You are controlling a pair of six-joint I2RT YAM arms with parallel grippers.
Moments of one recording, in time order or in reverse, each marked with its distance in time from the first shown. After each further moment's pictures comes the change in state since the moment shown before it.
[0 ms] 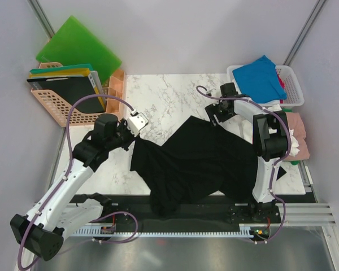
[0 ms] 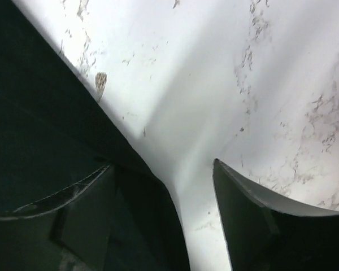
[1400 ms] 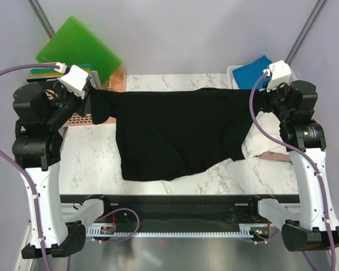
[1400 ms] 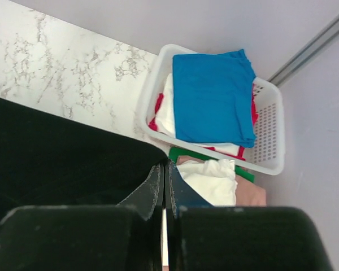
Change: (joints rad) left arm 0.495 0.070 0.697 -0.225 0.235 0.007; right arm -0.162 -1.032 -0.111 -0.068 0.081 0.004
